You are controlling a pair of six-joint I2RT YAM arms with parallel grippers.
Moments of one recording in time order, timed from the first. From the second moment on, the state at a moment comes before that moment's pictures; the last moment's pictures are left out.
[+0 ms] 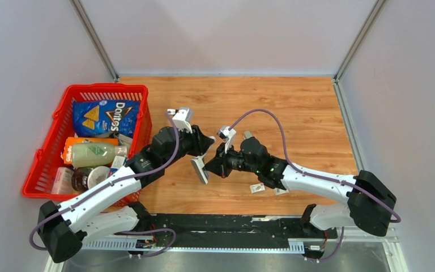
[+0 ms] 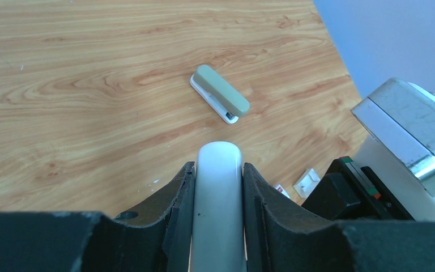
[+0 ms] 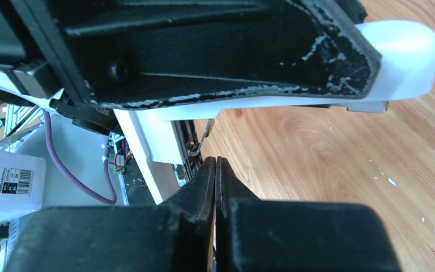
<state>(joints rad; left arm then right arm) -0.78 0.96 0.76 -0.10 -0.09 -0.55 1.00 1.29 0.72 0.31 -0.28 0.47</state>
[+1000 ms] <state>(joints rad) -0.78 1.11 0.76 -0.19 -0.12 -0.54 0.97 1.43 0.70 0.41 -0.41 0.47</state>
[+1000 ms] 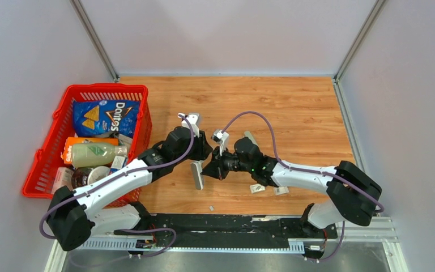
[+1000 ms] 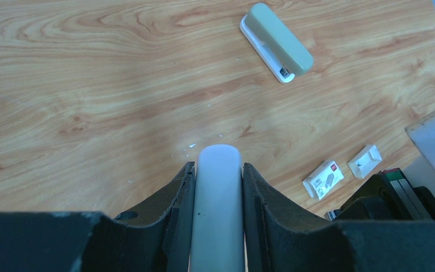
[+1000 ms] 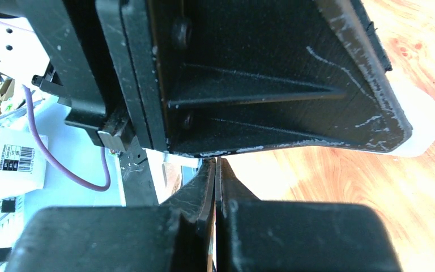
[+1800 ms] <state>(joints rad) -0.78 1.01 0.84 -0.26 -0.11 -0.51 0.96 1.23 0.71 0.15 -0.24 0.40</state>
